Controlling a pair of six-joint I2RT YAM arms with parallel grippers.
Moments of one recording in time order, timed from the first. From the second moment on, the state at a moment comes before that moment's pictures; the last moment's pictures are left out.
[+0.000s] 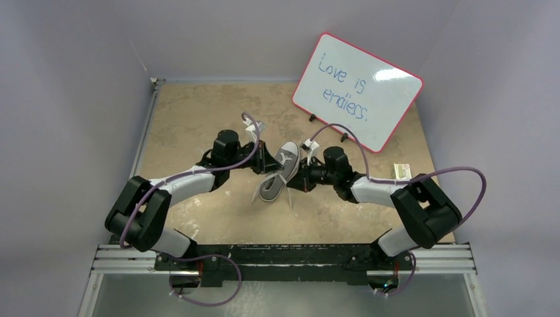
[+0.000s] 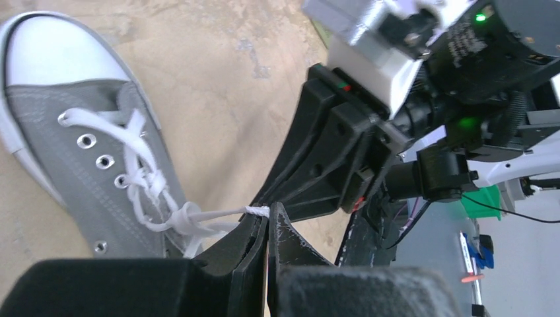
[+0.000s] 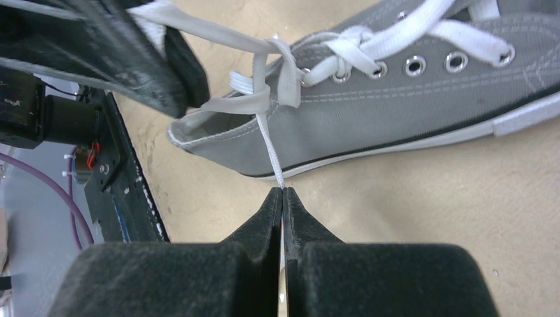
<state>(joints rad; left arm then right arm) -0.49 1.46 0.69 0.41 0.71 -0.55 0.59 1.50 0.55 0.45 -0.56 0.40</state>
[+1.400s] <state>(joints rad) -0.55 1.40 0.44 0.54 0.52 -0.64 0.57 1.42 0.56 0.24 -0.57 0.35</state>
